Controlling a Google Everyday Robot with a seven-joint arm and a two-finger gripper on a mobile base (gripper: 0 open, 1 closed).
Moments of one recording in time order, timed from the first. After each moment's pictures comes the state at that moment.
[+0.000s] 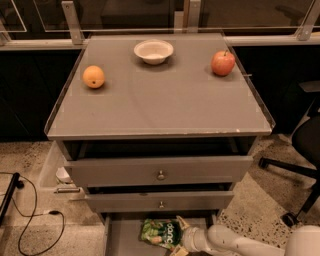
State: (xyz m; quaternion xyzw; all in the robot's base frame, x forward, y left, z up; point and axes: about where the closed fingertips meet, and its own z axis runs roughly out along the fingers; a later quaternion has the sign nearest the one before) arm 0.469 -0.088 0.169 -0.56 0.72 0.19 0.36
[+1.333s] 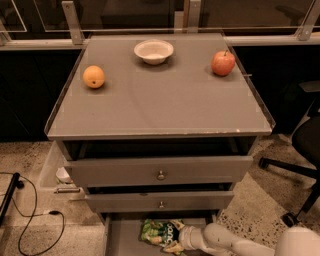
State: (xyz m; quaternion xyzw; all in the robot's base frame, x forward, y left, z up) arm 0.486 -0.075 0.143 -0.55 0.72 0.20 0.37
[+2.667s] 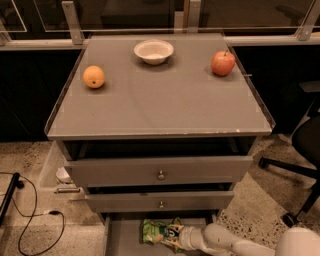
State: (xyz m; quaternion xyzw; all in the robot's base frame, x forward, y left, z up) arm 0.486 -0.075 0.143 -0.55 0.72 0.20 0.37
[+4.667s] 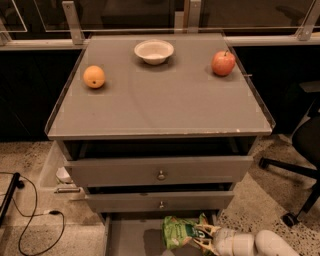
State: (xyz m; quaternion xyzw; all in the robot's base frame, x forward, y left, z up) arm 0.413 -0.166 0.351 -0.53 0.68 0.22 0.45
